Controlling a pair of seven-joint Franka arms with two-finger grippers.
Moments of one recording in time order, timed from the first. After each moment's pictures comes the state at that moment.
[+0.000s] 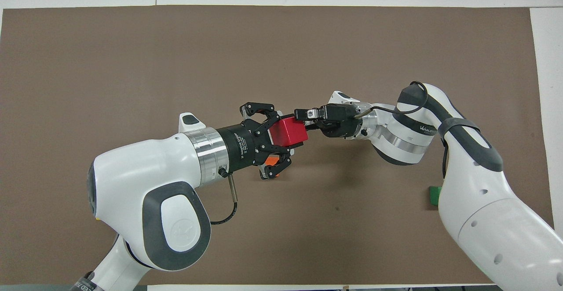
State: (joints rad) left arm -0.45 -0.08 -0.22 -2.12 -1.16 2.59 -1.56; right arm 0.26 0.53 -0.01 -1.97 2.07 1.24 -0.88
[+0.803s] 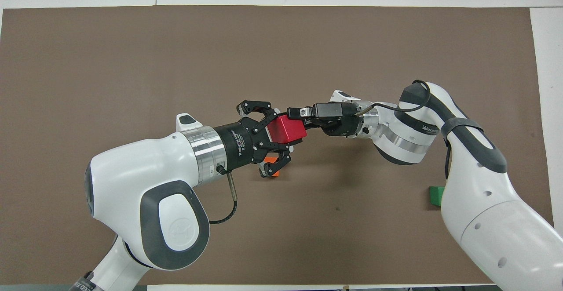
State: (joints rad) left arm -0.45 -0.08 -0.21 -2.12 -1.17 2.60 -1.60; right arm 0.26 0.52 -0.01 -1.96 2.07 1.26 -0.83
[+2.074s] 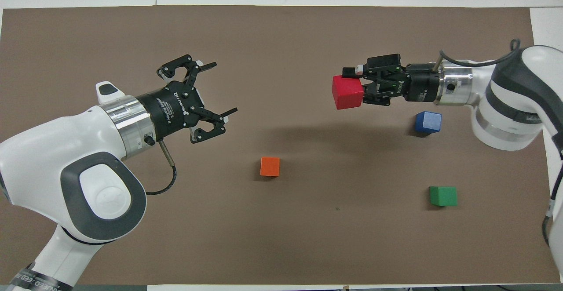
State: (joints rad) left arm -0.23 -0.10 -0.19 -2.12 -1.08 2.63 -1.37; right arm 0.02 0.24 -0.02 -1.86 1.35 1.80 -0.14
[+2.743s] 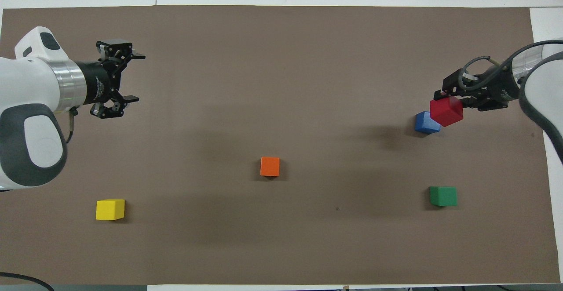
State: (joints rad) left arm 0.05 0.02 -0.19 -1.95 -0.29 2.29 -1.02; right arm -0.08 0.20 -0.02 -1.75 0.24 1.86 0.15
